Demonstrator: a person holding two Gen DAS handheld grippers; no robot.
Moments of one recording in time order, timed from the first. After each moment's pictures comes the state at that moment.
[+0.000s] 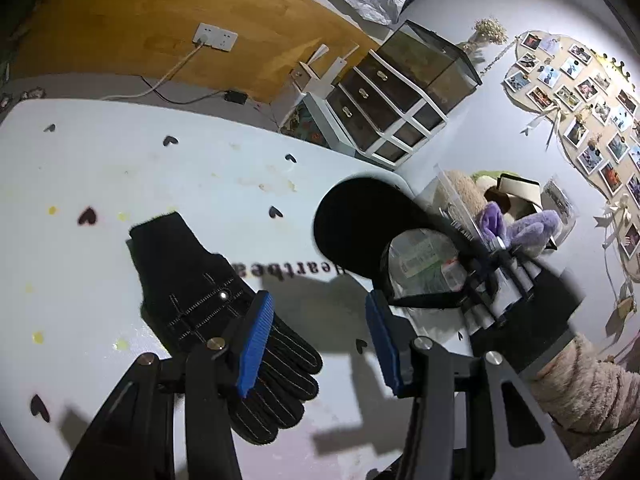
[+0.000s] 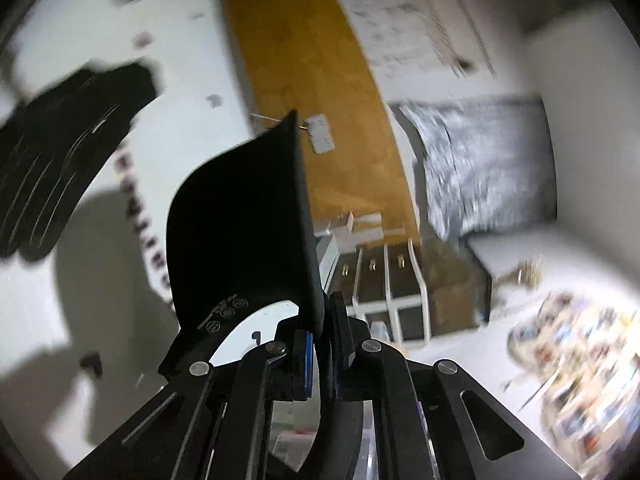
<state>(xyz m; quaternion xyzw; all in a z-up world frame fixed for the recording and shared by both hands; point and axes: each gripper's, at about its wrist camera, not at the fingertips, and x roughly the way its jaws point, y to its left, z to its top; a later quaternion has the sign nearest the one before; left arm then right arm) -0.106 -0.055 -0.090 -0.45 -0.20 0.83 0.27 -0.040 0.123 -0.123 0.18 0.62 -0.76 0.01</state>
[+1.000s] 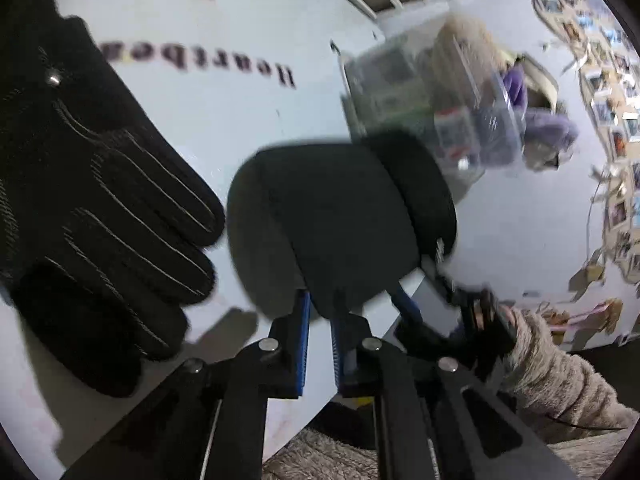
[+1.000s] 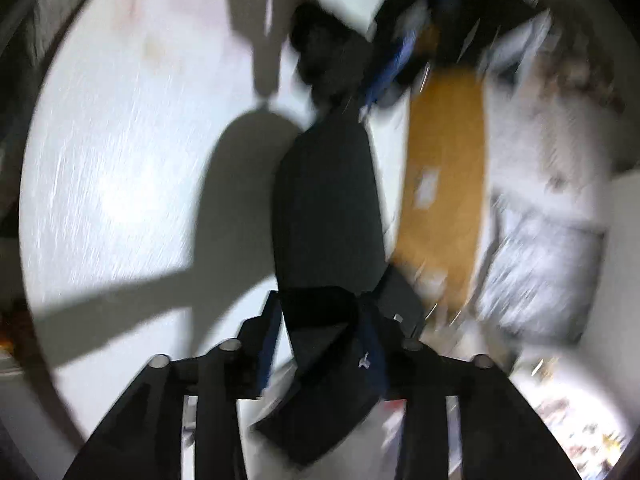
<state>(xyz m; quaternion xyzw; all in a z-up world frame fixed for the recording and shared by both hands) -0.087 0.056 -0.201 -0.64 -0.20 0.63 0.38 0.094 0.202 -0.228 0.21 0.73 -0.64 0.13</state>
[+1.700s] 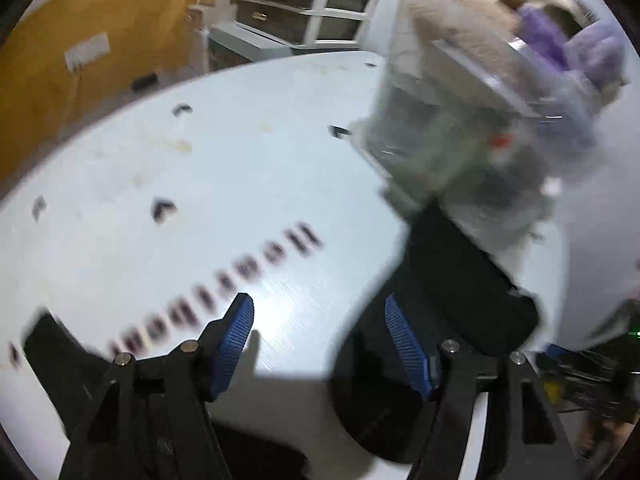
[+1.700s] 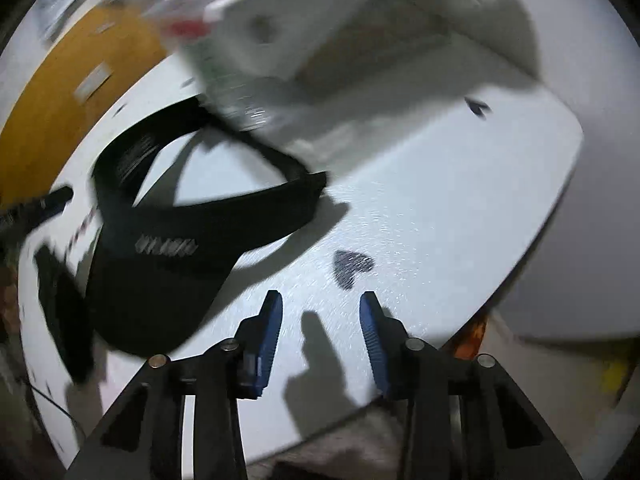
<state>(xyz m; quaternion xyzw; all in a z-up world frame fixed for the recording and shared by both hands) -0.175 0.148 -0.156 -0.50 0.12 0.81 0.29 0.049 0.359 -0.171 0.53 -0.26 -0.78 -0.20</state>
